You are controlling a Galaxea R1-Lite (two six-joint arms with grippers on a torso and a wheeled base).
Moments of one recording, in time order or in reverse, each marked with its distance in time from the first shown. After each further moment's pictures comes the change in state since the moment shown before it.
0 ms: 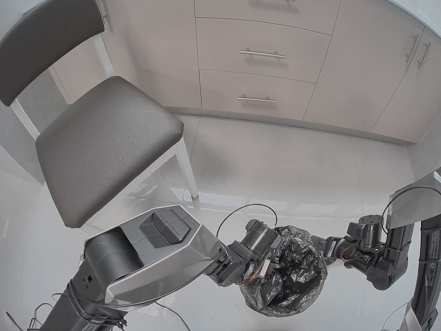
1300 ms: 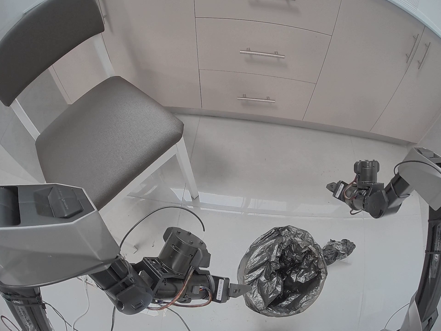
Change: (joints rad) left arm 0.091 -0.455 0.845 -0.531 -0.478 -0.199; right arm -0.208 0.010 -0.817 0.841 -0.046 0.112
